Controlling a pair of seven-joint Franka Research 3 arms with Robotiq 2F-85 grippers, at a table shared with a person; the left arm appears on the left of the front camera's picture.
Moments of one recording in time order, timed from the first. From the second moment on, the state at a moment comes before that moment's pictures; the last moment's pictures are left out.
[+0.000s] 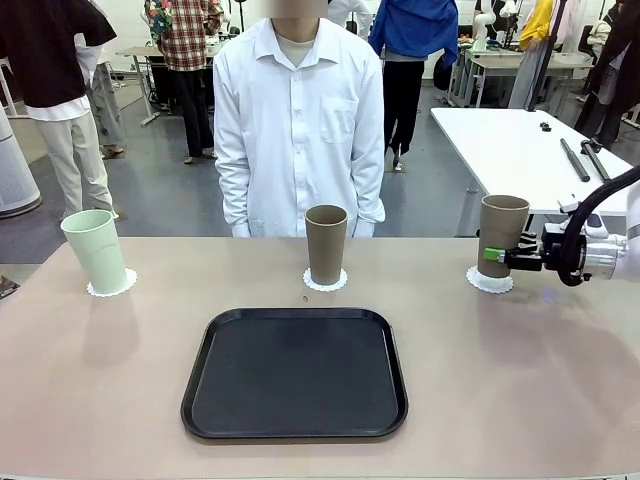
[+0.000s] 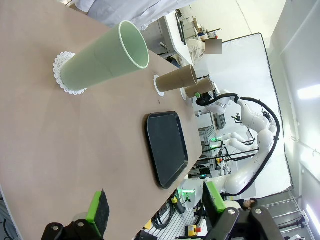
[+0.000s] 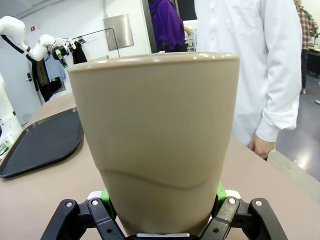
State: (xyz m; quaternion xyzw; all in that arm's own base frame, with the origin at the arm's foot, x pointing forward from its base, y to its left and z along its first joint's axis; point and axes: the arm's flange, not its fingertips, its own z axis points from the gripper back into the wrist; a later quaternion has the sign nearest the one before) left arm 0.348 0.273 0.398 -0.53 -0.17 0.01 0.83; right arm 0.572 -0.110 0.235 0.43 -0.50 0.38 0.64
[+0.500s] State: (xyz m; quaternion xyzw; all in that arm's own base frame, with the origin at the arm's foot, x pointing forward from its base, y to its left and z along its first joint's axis) left arm 0.348 0.273 0.398 -0.53 -0.17 0.01 0.83; right arm 0.577 -0.109 0.221 0.44 -0.50 0.39 0.63
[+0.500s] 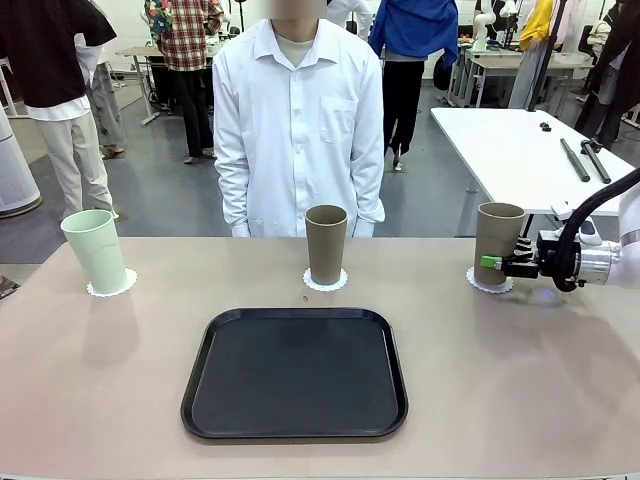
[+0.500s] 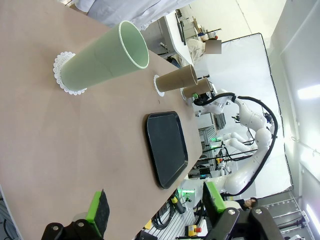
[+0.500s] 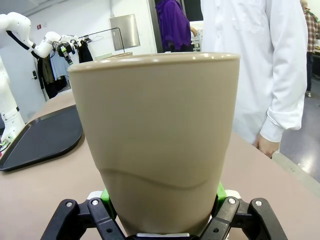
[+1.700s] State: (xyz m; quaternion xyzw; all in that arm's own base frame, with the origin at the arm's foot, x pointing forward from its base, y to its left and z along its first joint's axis) left arm 0.348 0.273 0.398 -0.53 -0.17 0.01 0.83; right arm 0.585 -0.114 0.210 0.44 -0.50 0.41 0.62
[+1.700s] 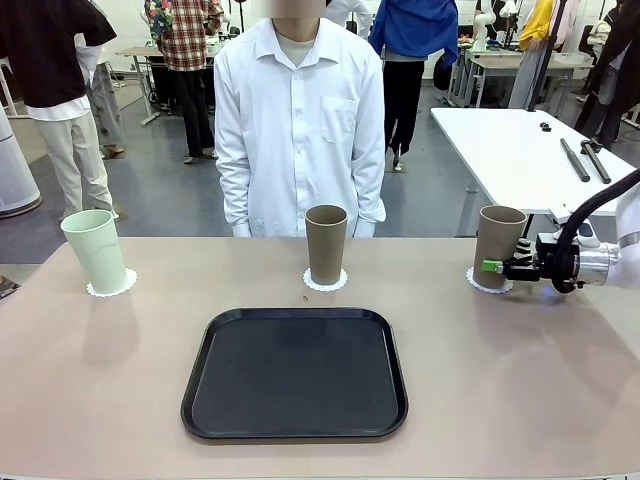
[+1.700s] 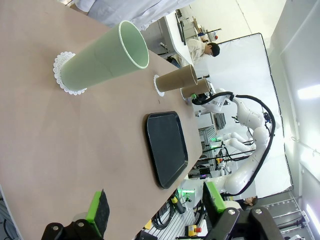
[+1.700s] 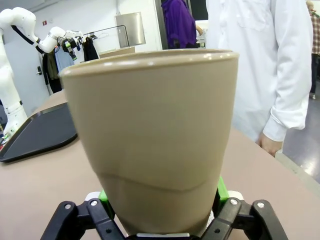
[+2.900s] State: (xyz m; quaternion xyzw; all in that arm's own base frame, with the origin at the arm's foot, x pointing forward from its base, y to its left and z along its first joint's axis) left arm 0.348 0.273 0.398 -0.53 -0.17 0.01 0.83; right arm 0.579 -0.139 0.211 0.41 -0.47 0.43 0.65
